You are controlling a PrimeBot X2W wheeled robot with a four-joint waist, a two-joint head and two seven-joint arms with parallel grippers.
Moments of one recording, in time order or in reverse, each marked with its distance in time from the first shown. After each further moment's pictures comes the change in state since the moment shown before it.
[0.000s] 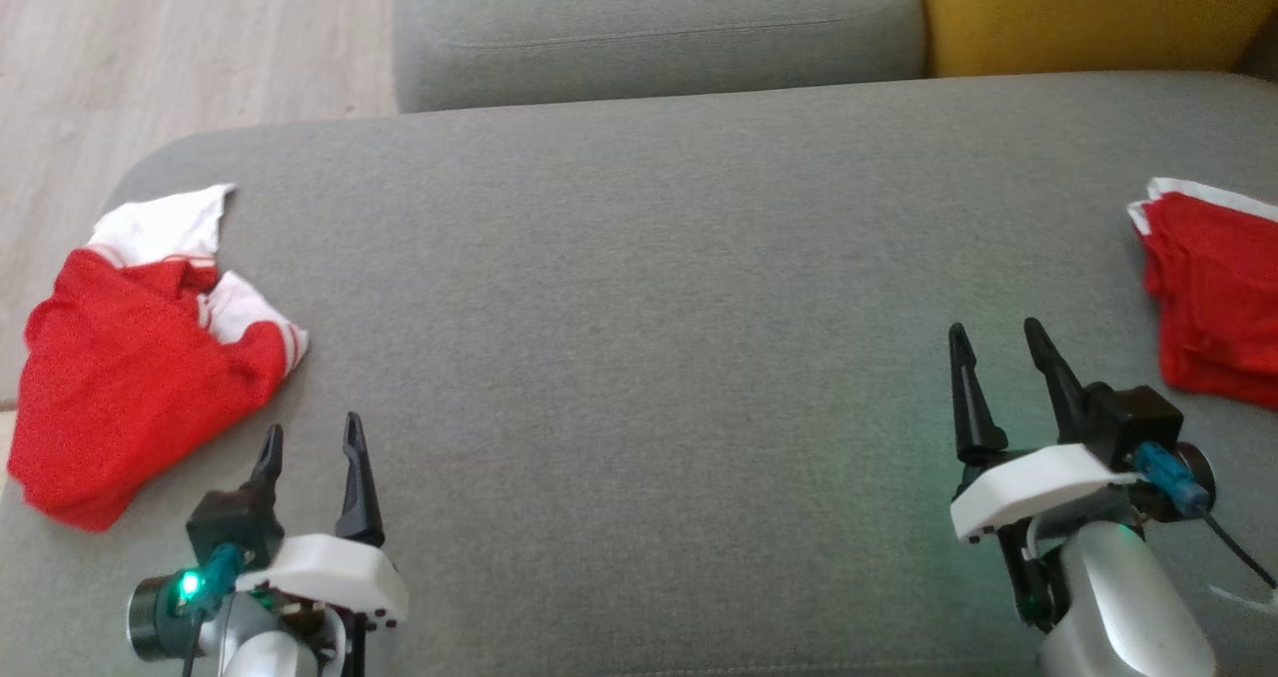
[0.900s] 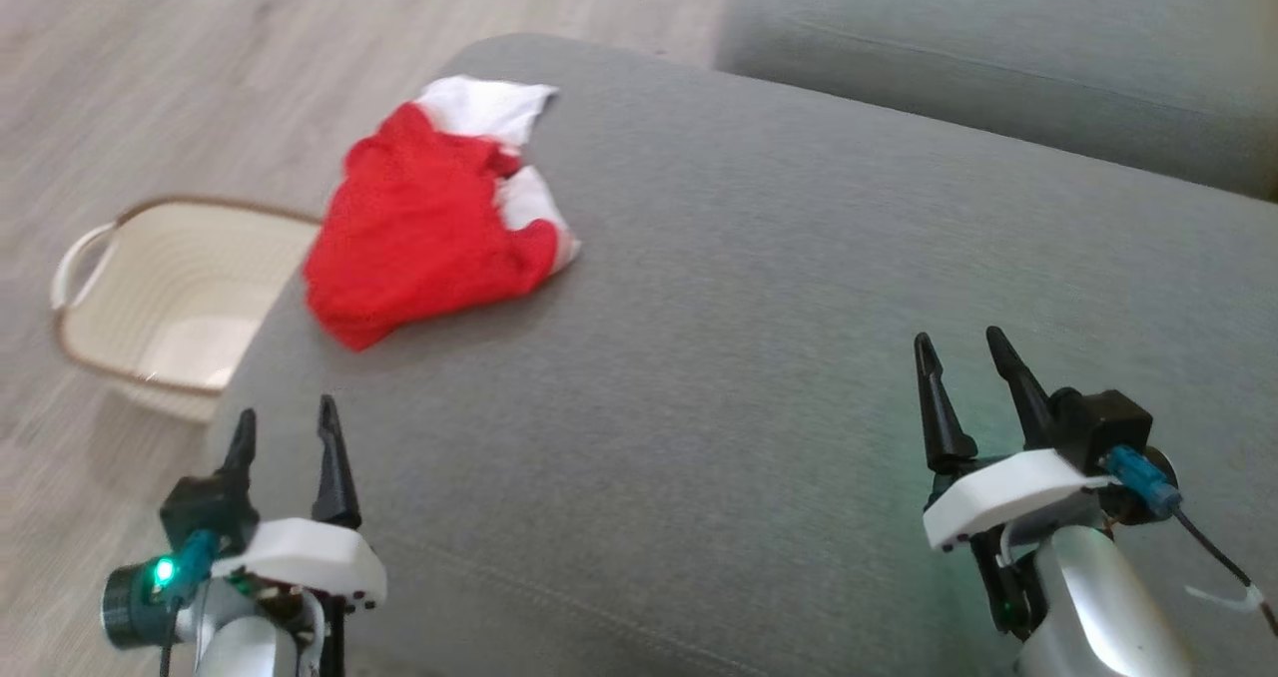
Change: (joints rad) left arm -0.027 0.000 0.040 0.005 0.021 -0.018 0.000; right arm -0.004 0.002 0.068 0.017 0.062 0.000 0.000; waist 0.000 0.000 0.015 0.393
